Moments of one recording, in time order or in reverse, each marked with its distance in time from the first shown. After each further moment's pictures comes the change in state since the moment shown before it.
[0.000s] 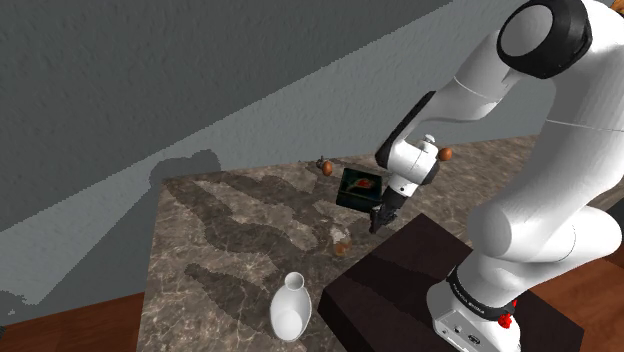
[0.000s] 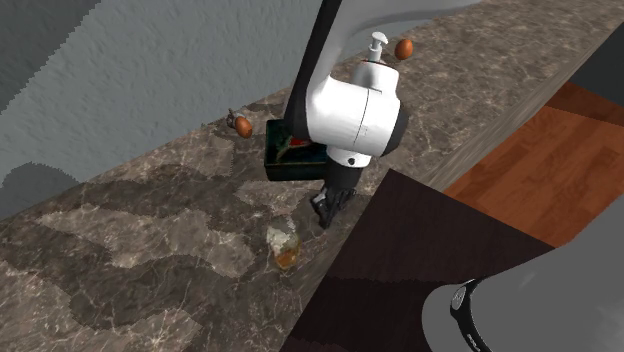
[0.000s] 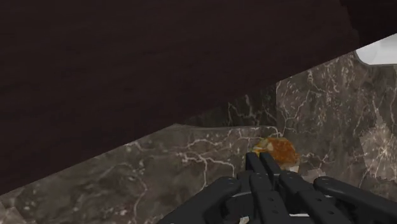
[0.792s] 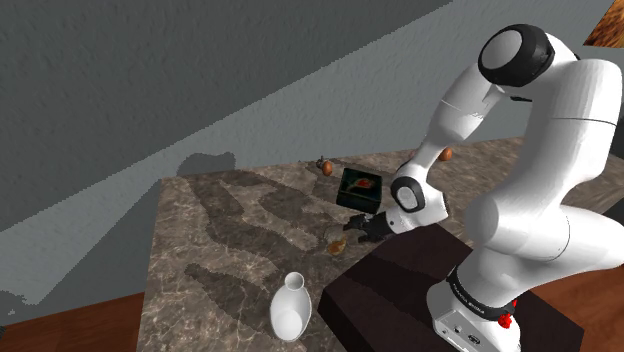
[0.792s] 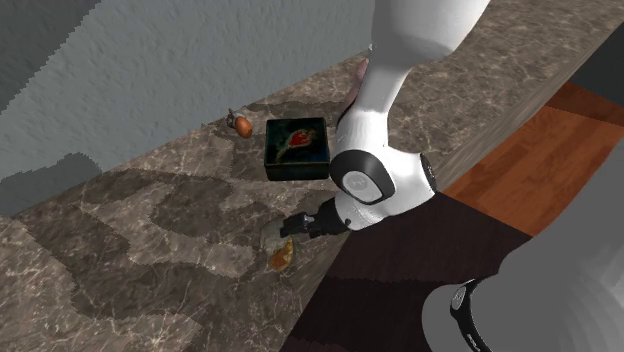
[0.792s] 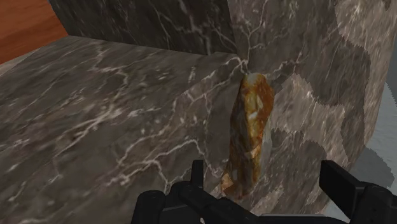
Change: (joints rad) arm -0.236 0.288 0.237 0.035 1.523 -0.007 -1.212
